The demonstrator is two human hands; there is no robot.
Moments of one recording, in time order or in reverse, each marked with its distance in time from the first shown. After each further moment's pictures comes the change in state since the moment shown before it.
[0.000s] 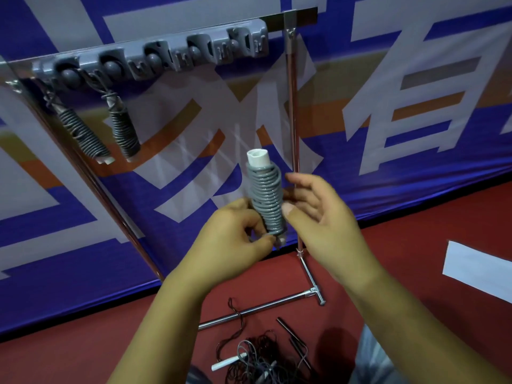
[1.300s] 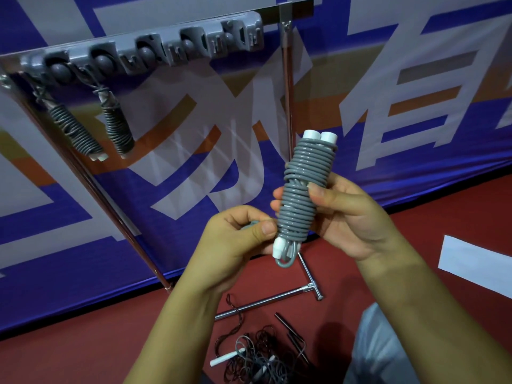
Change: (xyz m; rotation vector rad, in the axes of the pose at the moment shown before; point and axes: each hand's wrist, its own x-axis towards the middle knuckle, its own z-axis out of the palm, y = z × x) left_hand -0.009 0.007 0.018 -1.156 -0.056 -0.263; right_hand 0.016 -0.007 -0.037 0.696 -0.393 0.250
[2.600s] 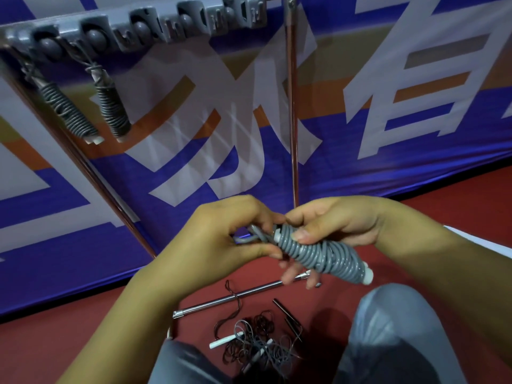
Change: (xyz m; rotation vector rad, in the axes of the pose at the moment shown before) left_hand -0.018 0.029 -0.013 1.002 -0.223 0.514; right_hand 0.012 0.000 -0.022 -0.252 -0.486 0.815
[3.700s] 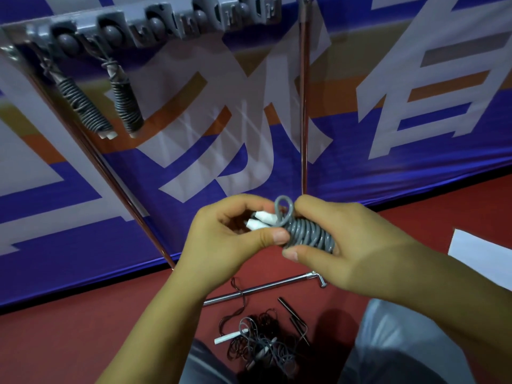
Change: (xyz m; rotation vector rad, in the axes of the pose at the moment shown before) left_hand -0.011 0.005 0.014 -0.488 0.288 -0.393; right_hand -0.008 0.002 0.080 -1.159 0.916 -0.248
